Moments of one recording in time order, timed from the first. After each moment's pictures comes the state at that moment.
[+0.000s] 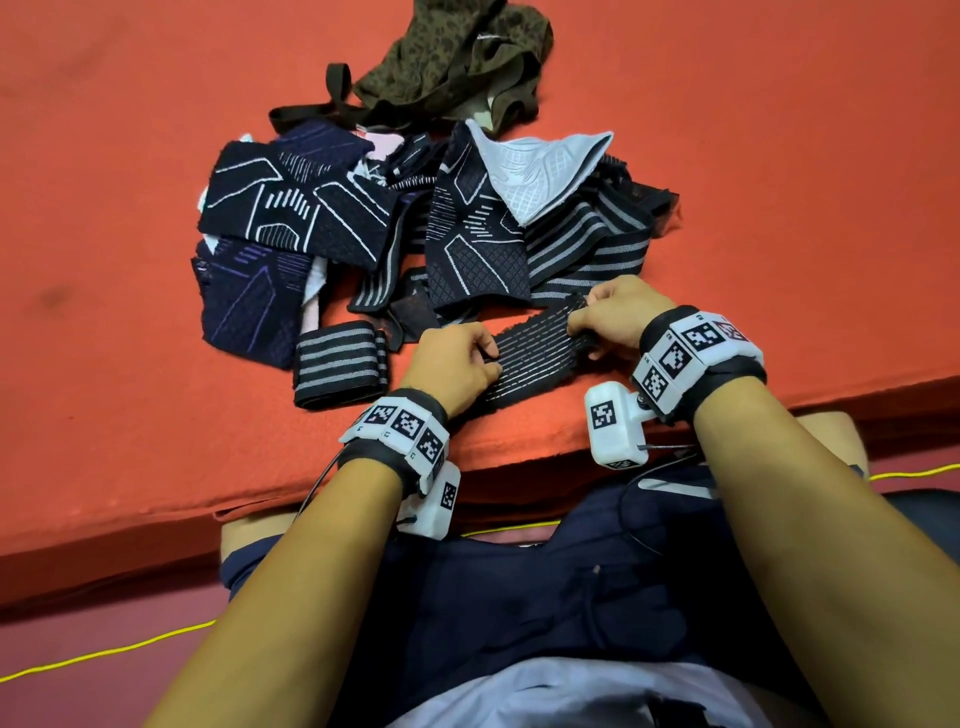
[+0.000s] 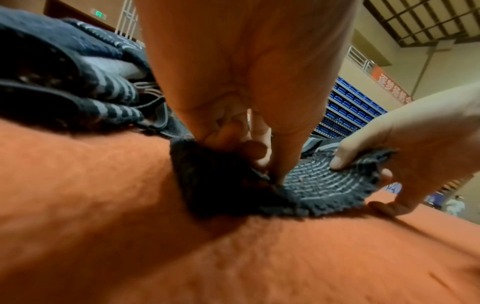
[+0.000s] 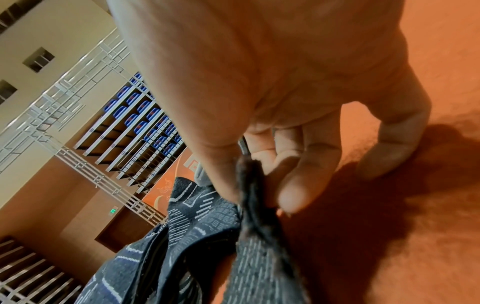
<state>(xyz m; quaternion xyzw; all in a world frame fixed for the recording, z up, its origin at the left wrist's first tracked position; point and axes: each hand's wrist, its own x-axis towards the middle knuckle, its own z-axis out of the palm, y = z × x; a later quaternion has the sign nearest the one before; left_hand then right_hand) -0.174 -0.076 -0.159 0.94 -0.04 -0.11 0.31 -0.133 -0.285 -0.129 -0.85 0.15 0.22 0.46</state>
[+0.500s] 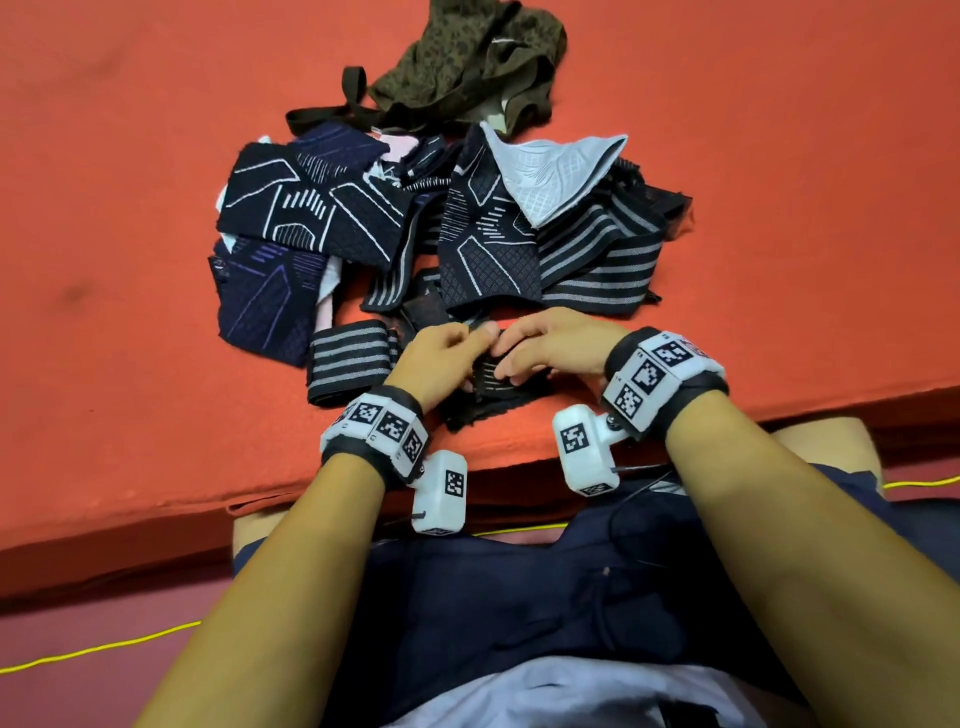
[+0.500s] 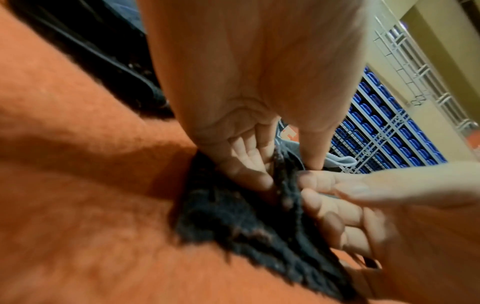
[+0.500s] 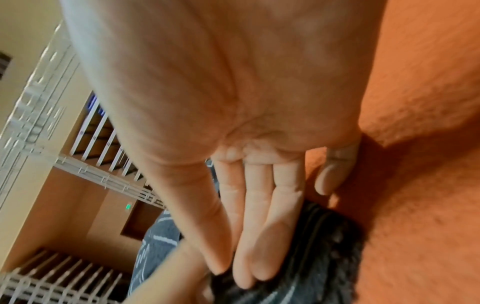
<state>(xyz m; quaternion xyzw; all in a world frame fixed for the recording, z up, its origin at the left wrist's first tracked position) -0.175 -0.056 -0.161 0.84 0.08 -0.15 0.52 -0.155 -0.233 -0.135 -0.78 -0.02 0.35 0.51</state>
